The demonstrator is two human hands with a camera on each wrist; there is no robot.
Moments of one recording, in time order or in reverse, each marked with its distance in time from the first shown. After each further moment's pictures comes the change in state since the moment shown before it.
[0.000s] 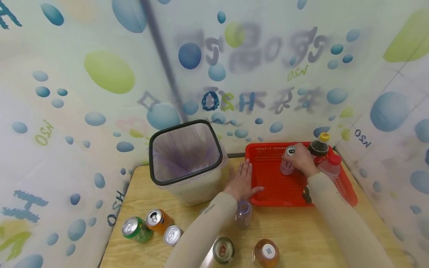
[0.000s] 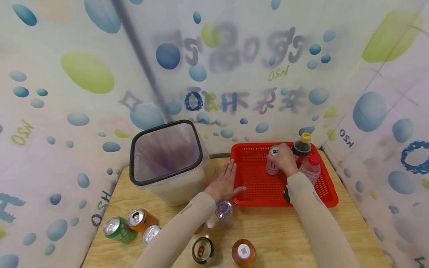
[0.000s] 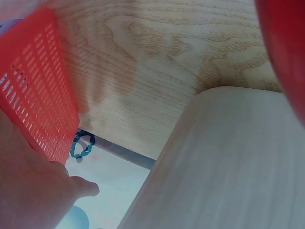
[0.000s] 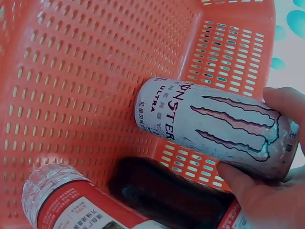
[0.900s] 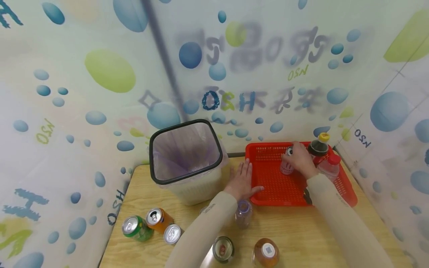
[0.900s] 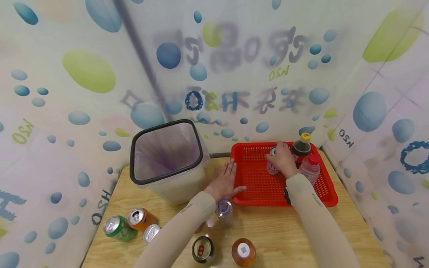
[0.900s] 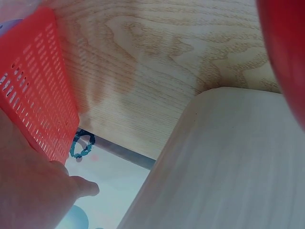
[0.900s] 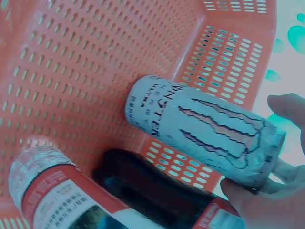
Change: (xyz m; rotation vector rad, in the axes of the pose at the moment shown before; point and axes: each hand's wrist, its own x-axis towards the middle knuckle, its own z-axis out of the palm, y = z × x) left_hand -0.001 0.001 -0.001 -0.007 -0.003 0.003; right_hand -0.005 -0.006 0.004 -0.060 0.026 -0.059
